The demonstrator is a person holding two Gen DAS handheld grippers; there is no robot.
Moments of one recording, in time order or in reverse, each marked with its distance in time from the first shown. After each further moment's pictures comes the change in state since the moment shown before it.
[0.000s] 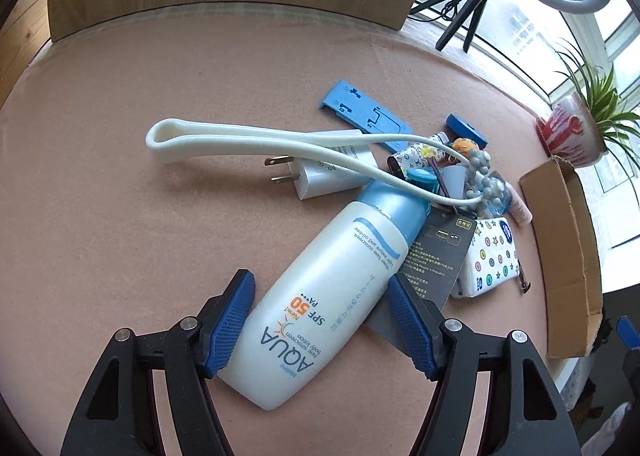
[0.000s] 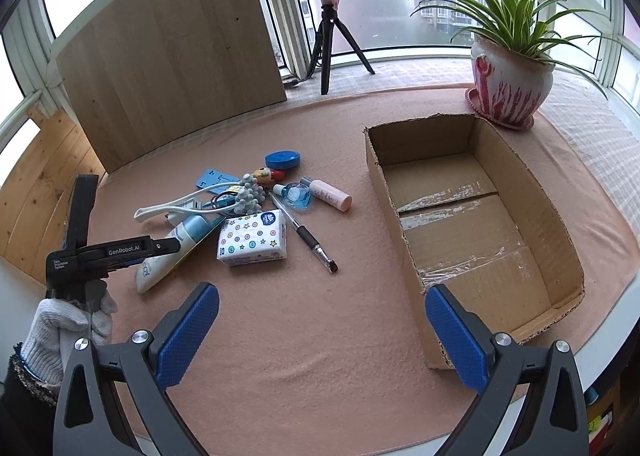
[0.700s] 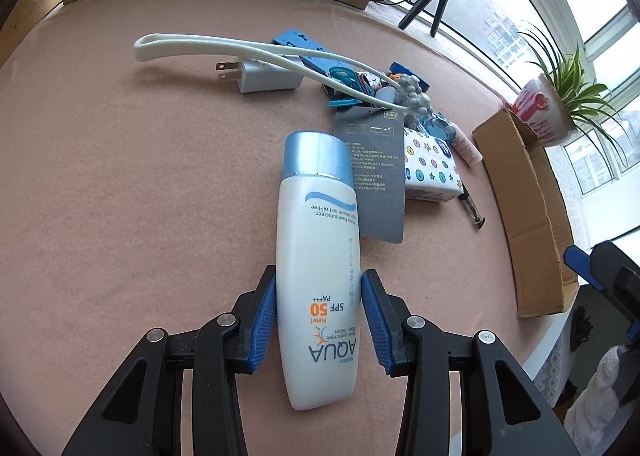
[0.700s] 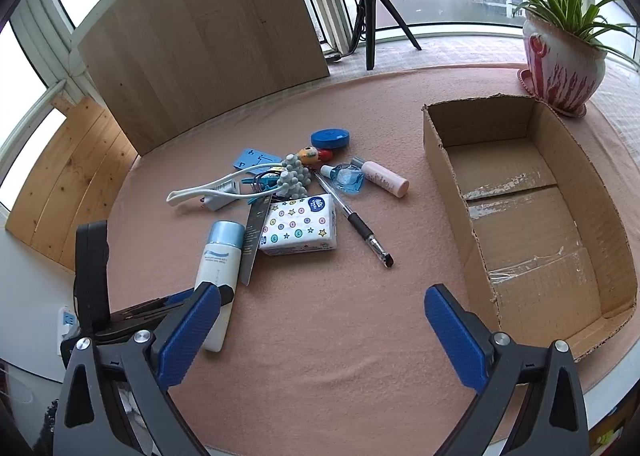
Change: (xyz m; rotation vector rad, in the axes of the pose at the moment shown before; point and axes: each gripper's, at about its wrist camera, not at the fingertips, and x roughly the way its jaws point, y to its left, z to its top) left arm -0.020 -0.042 -0.086 -0.050 -0.014 -0.080; right arm 0.030 0.015 0.005 -0.016 0.092 0.167
